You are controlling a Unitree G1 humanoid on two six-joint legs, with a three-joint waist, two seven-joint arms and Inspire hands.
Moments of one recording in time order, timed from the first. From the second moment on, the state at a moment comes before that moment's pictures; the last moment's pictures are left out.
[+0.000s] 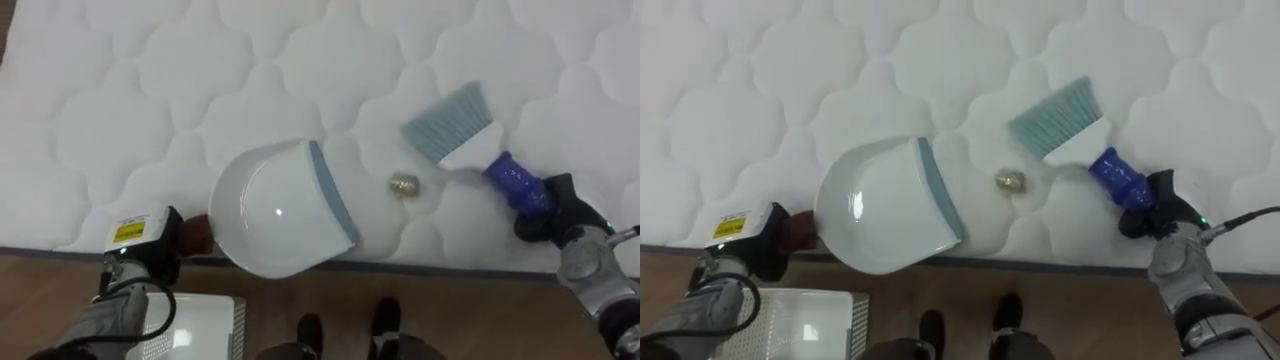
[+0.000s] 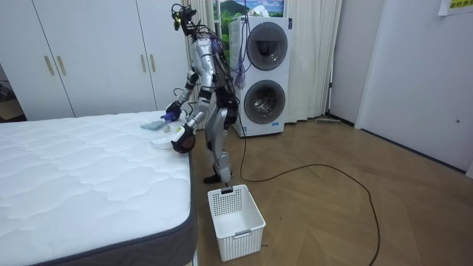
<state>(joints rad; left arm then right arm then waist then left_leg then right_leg) -0.32 0.50 -0.47 1.03 0.66 -0.09 0.45 -0.52 -0.54 0.33 1.29 -0.25 -0.12 -0.37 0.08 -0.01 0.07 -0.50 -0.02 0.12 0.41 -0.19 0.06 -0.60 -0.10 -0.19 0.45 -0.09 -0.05</state>
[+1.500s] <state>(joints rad) -0.29 0.66 -0.39 0.90 0.82 -0.03 0.37 -0.68 -0.79 0.59 1.04 -1.50 0.11 -0.37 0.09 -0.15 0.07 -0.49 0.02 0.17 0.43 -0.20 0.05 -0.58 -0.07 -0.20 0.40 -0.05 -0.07</state>
